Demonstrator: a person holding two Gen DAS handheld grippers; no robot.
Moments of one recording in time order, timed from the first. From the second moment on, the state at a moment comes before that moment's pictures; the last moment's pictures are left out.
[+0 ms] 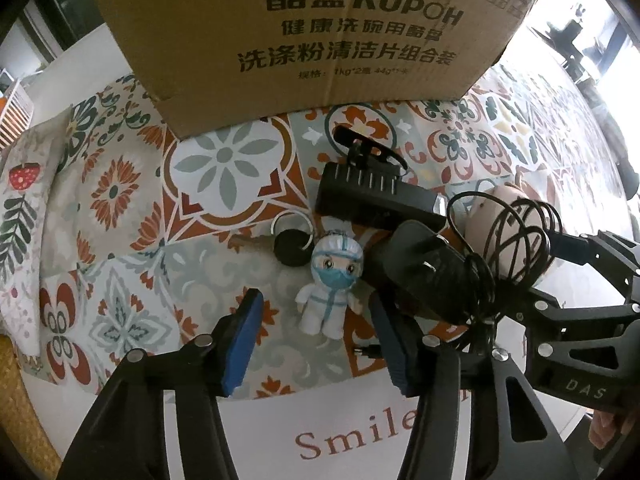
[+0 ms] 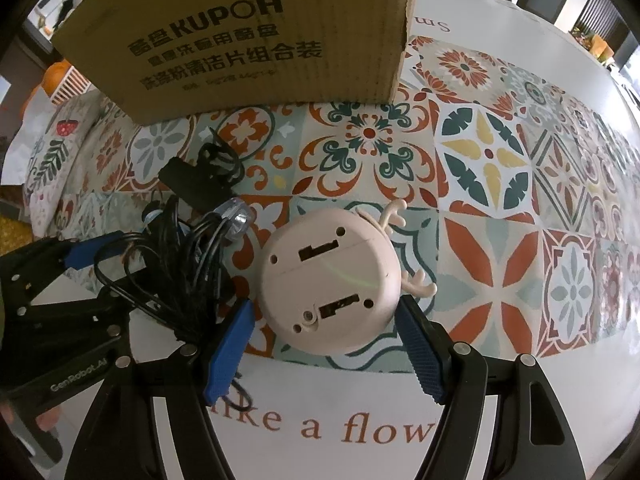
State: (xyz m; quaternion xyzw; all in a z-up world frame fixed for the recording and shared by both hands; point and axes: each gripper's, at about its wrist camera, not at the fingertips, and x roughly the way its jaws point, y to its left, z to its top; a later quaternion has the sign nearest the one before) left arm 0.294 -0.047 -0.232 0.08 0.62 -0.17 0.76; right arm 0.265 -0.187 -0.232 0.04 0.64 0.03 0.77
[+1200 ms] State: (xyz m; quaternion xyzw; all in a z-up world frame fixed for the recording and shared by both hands) left arm 0.294 -0.074 -0.203 0.07 0.56 -0.16 0.81; right arm 0.238 -0.206 -0.212 0.06 0.59 0.02 0.80
